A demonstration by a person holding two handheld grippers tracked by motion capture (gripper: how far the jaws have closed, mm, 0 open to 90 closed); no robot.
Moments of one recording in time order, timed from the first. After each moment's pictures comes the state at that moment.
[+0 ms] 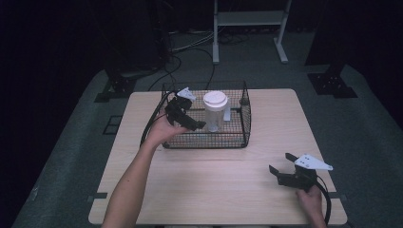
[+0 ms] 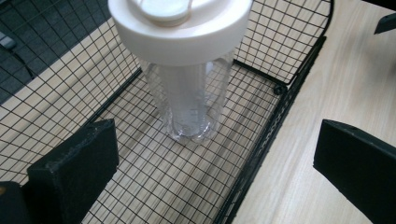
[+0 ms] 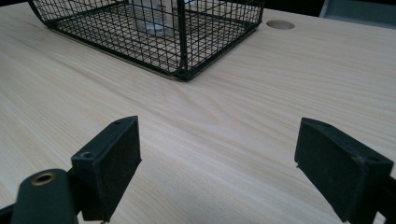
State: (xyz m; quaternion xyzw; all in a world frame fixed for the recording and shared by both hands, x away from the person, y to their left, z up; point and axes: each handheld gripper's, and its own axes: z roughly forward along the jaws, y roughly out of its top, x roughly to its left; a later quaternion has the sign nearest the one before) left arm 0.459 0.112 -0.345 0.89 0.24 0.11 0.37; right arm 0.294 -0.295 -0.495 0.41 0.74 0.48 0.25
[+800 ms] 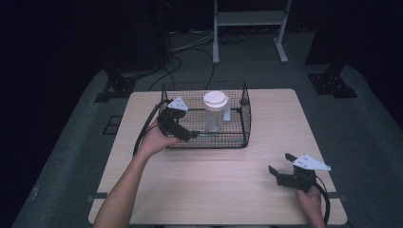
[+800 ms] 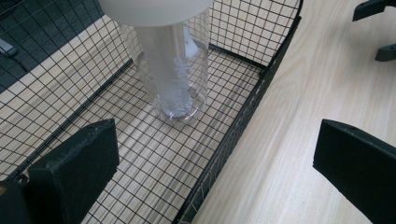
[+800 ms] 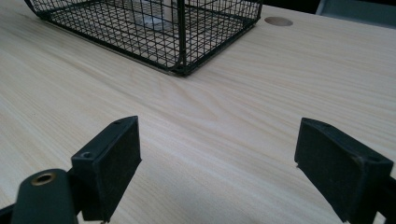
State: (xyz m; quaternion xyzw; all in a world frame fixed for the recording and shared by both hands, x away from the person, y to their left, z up) left arm 0.426 0.136 -0.354 0.89 0.23 0.12 0.38; right arm 0.294 -0.292 -0.496 0.41 0.74 0.47 0.26
